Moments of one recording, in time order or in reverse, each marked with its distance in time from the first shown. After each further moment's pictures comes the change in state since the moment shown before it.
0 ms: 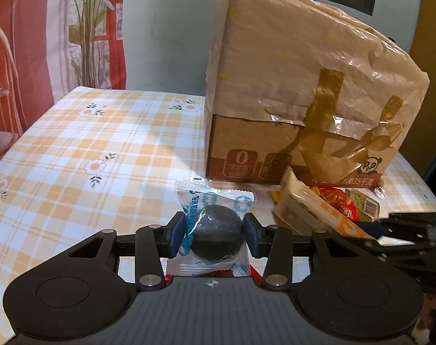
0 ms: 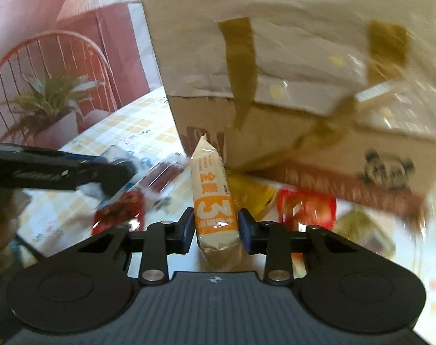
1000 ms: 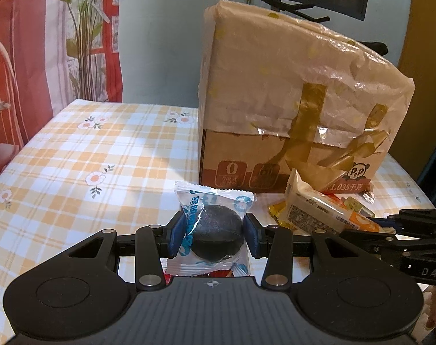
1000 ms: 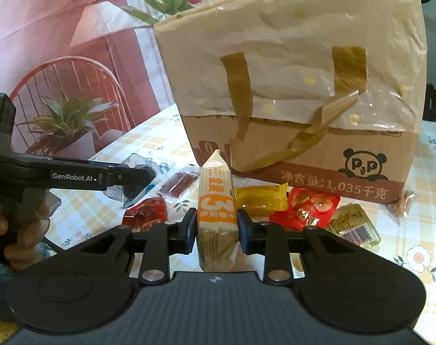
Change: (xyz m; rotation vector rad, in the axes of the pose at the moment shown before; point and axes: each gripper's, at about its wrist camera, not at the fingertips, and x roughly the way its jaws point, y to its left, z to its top) left arm -0.019 -0.005 0.003 0.019 -0.044 -0.008; right arm -0.046 0.004 -0.006 0.029 -0.077 0.034
